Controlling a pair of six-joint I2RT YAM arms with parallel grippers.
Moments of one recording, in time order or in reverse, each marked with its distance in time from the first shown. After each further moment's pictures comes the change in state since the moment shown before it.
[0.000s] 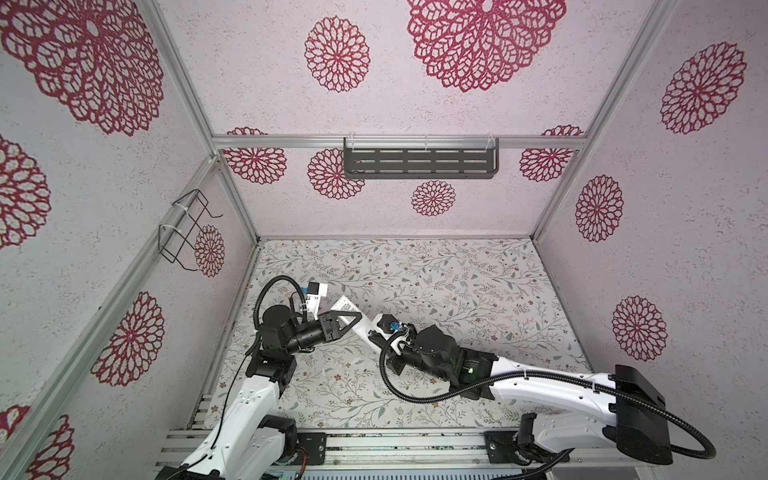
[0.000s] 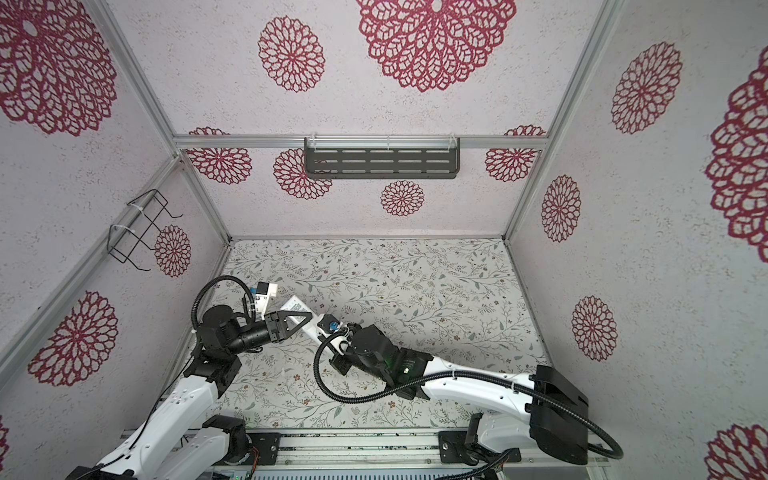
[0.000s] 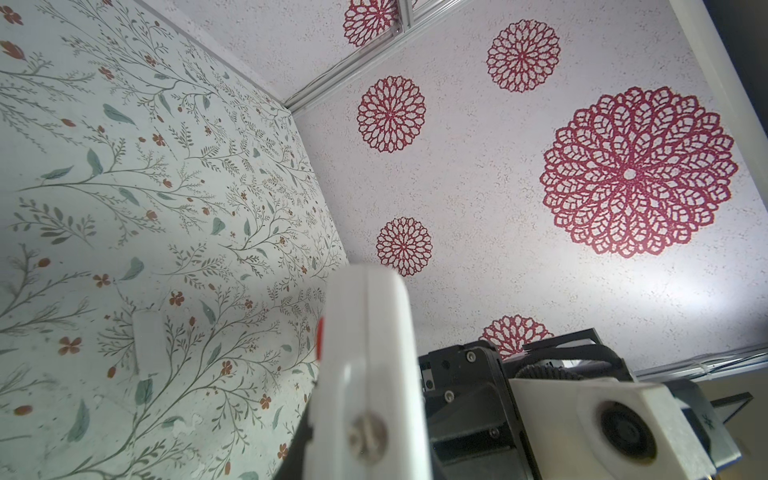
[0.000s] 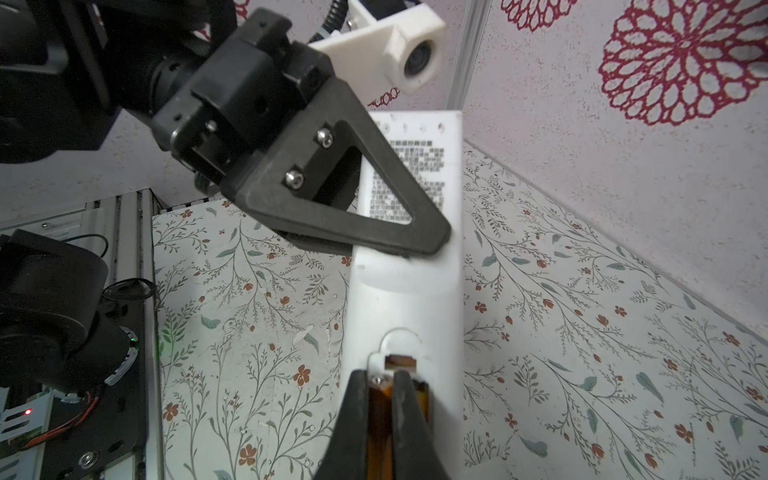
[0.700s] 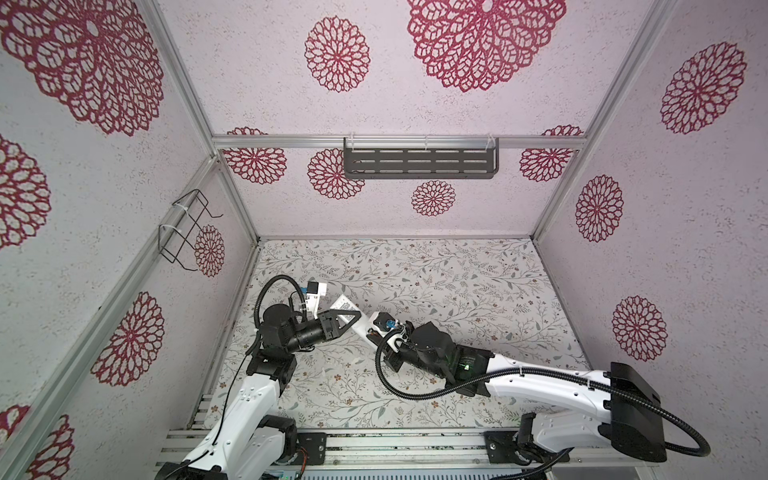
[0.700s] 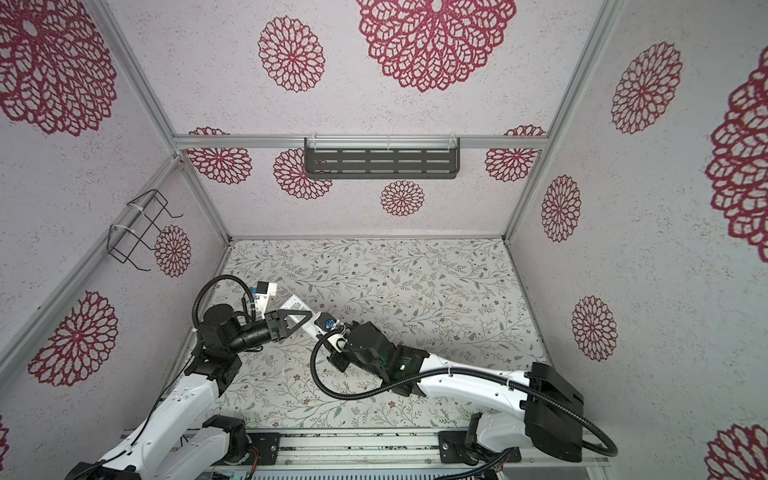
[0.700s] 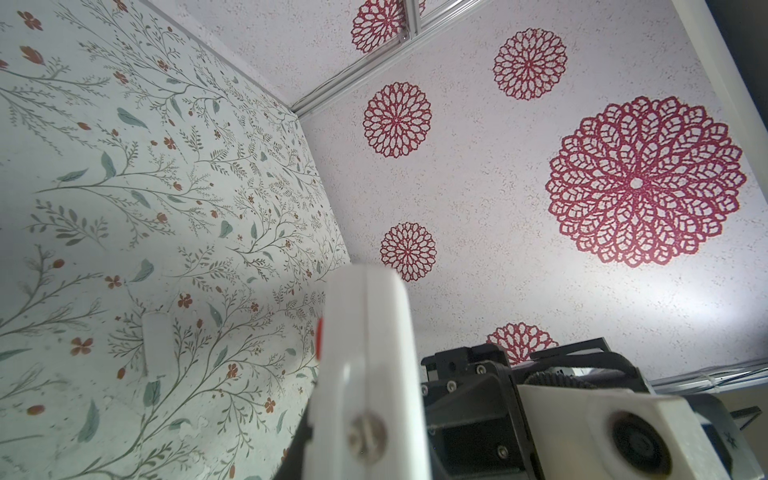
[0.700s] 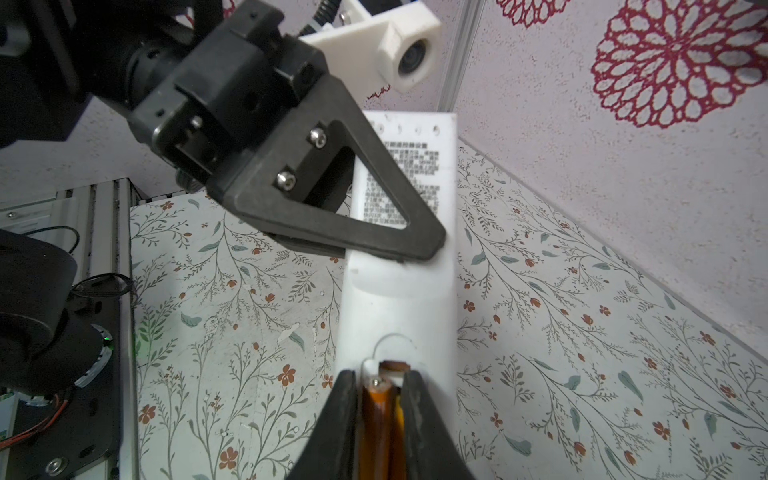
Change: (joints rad) left arm 0.006 0.018 0.000 0.005 -0.011 0.000; right arm -0.010 0.031 0.035 -0.023 0.014 -0.028
